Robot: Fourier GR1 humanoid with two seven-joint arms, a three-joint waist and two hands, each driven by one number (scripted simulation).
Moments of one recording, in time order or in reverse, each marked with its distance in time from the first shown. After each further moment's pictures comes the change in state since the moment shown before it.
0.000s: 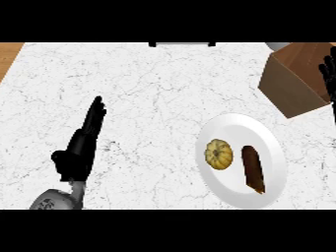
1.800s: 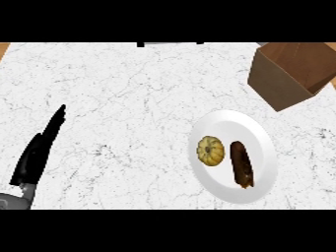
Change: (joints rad) left arm 0.044 0.264 0.077 0.125 -0.079 -0.136 -0.004; right arm 1.265 0.467 0.231 -0.366 1.592 -0.789 -0.432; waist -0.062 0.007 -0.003
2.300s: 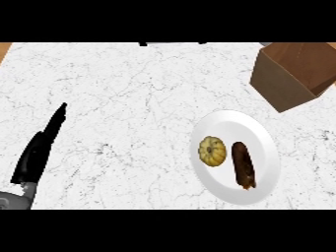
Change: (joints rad) left arm -0.008 -0.005 0.003 -0.009 -0.008 -0.003 0.006; right arm 0.043 0.020 0.111 0.003 0.351 0.012 0.400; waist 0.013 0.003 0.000
